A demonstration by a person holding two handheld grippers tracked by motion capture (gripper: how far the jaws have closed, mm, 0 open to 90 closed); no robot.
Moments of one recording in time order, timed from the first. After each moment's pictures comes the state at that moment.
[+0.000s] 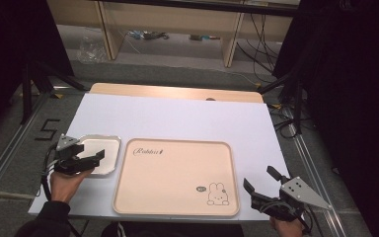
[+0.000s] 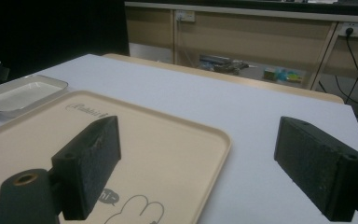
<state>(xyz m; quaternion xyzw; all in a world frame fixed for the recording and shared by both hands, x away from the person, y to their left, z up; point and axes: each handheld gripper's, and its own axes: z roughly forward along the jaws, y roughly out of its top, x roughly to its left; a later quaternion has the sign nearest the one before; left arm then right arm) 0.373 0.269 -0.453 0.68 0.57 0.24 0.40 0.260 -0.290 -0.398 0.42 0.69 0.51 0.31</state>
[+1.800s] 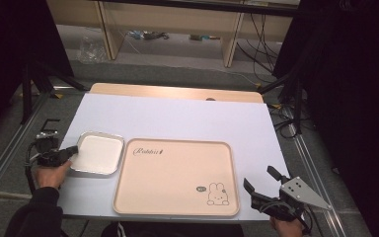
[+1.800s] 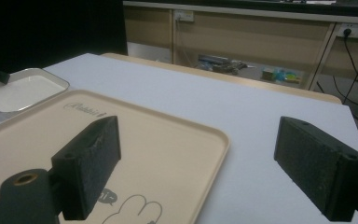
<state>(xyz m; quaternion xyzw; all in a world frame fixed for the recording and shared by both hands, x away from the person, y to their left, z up) 0.406 0.331 -0.478 0.61 0.67 0.19 0.37 0.260 -0.290 -0.398 0.42 0.69 0.51 0.31</state>
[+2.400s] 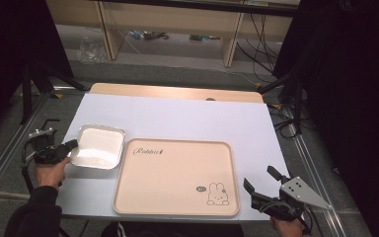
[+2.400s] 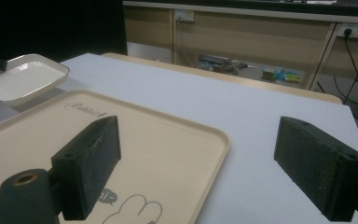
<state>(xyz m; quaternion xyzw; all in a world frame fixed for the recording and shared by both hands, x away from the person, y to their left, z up) 0.401 0.331 -0.462 0.59 0.66 0.20 0.43 0.260 -0.290 -0.398 0.42 0.69 0.51 0.31</state>
